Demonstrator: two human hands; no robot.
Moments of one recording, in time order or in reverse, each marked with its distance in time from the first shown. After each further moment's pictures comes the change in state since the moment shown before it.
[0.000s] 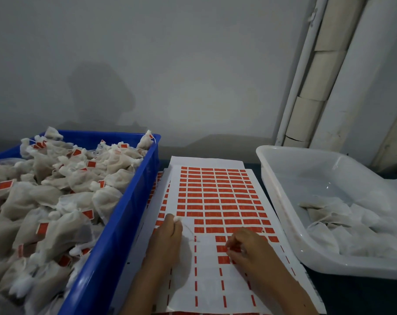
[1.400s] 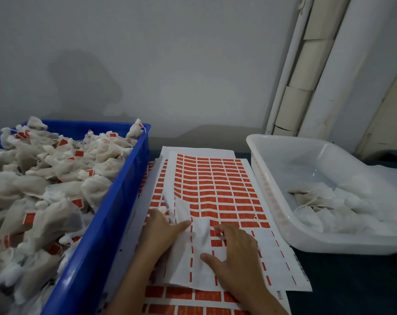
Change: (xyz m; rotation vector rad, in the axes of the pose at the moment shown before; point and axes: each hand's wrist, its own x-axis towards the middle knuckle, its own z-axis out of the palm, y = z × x) left_hand 0.003 0.004 0.005 0.103 -0.153 -0.282; right_hand -0.019 -0.005 0.044 -0.143 0.187 0.133
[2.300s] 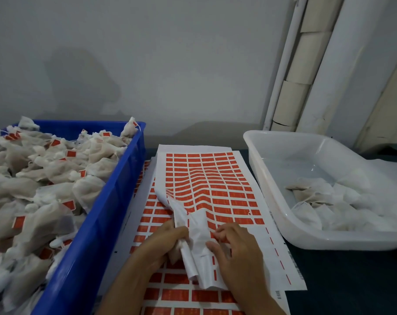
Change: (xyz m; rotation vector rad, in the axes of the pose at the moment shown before) left_hand -0.023 0.007 -0.004 -0.441 -0.468 -0.095; right_hand -0.009 -0.006 -0.015 0.132 0.278 -0.200
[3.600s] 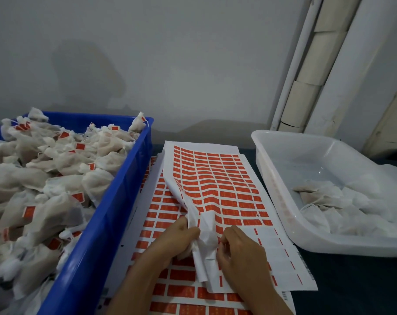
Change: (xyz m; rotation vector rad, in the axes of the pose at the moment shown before) left_hand -0.012 0.006 0.010 0.181 -0.003 0.065; right_hand 0.003 0.002 0.001 -0.147 -0.212 -0.045
